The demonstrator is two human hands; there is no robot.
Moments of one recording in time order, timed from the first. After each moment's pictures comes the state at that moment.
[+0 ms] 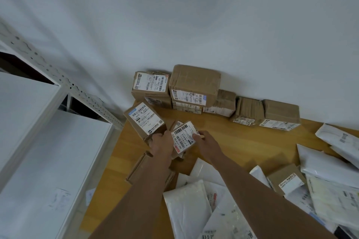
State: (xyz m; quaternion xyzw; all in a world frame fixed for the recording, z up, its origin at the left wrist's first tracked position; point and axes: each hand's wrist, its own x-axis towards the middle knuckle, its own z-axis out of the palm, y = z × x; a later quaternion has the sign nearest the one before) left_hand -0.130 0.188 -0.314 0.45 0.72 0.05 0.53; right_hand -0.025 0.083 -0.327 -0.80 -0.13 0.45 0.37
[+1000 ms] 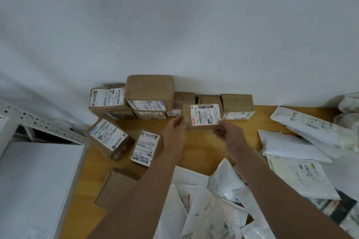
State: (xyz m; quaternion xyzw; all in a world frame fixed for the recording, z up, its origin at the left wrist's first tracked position) left_hand -0.014 0.098 -0.277 0.58 0.48 0.13 0.64; right_hand 0.083 -0.040 -0.274 -0.67 0.07 0.32 0.66
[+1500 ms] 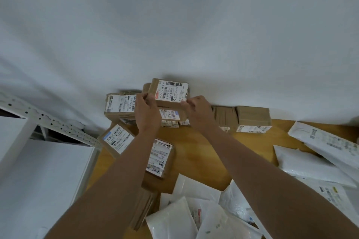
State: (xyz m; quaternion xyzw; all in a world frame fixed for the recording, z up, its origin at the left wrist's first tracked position) left_hand -0.018 0.229 -0.231 0.70 0.52 0.28 0.41; right_hand 0.083 0.110 -0.229 -0.84 -0.31 0.20 0.40
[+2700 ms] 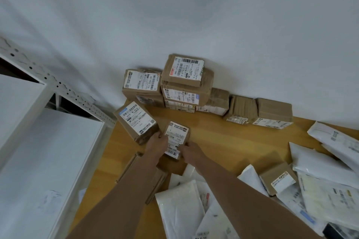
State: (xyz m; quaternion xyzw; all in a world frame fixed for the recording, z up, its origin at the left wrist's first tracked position) left_hand -0.130 0.195 -0.322 0.59 0.61 -0.06 0.53; right_hand -0.047 0.092 -0.334 -0.75 -0.07 0.56 0.35
